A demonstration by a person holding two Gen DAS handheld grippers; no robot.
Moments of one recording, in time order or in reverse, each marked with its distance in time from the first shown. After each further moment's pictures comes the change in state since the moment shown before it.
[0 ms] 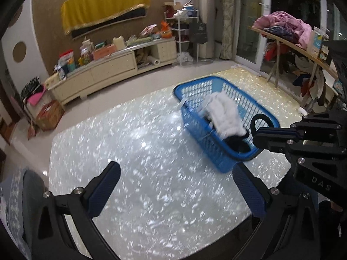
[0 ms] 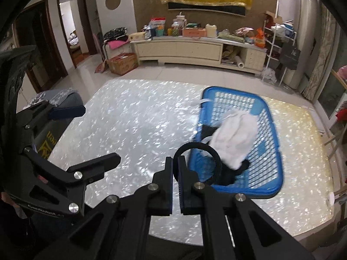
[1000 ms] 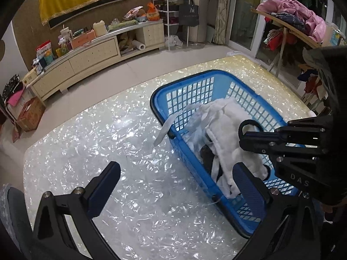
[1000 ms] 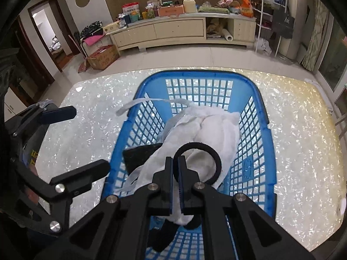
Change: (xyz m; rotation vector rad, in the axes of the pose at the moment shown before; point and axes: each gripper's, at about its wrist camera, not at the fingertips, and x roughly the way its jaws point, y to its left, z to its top) left arm 0.147 0.001 0.067 0.005 0.134 -0.082; right arm 0.101 -0.086 0.028 0.141 0.159 0.024
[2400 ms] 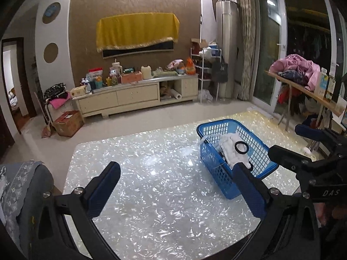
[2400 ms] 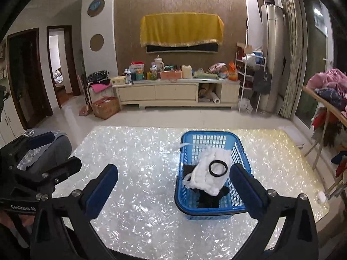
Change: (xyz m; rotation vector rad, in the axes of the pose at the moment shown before) left arm -0.223 0.017 -0.119 -0.155 -0.396 0.185; right arm -0.180 0.109 -0.070 -0.046 -0.461 -0.115
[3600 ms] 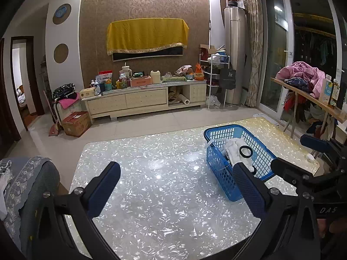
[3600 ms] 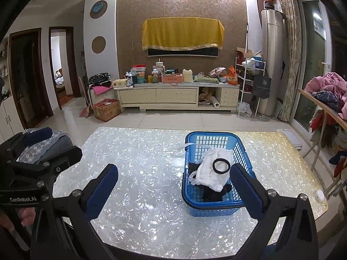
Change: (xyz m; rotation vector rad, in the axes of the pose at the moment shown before) left arm -0.014 0.004 -0.009 -0.034 -0.034 0.049; right arm 0.000 0.005 -0.014 -0.011 -0.025 -0.011
